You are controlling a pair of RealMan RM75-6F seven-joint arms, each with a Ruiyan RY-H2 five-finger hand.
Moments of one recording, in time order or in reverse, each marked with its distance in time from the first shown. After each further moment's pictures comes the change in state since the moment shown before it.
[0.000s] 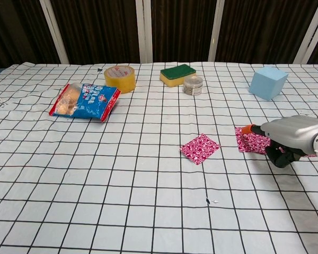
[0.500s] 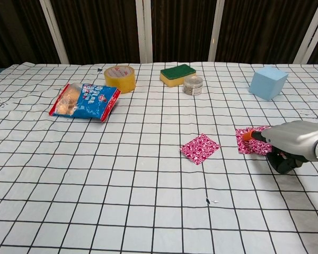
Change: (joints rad) left arm -0.001 0.001 0.002 -0.002 0.002 -0.001 0.000; right arm 0.000 0.003 -0.031 -0.010 -0.006 0.008 -0.006
